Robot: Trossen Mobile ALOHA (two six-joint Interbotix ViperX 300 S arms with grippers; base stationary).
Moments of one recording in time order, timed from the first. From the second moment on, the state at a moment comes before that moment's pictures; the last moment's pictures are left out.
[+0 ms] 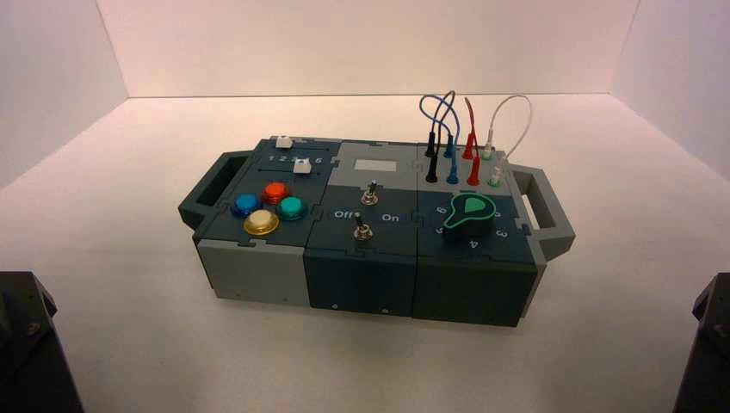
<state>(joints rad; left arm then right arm) -0.03 -1.03 1.23 -0.02 -0.18 0.00 0.04 -0.97 1.21 0.01 -0.25 0.02</state>
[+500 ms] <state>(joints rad) -0.03 -1.03 1.23 -0.02 -0.15 0.00 0.05 -0.98 1.21 0.02 -0.23 0.02</state>
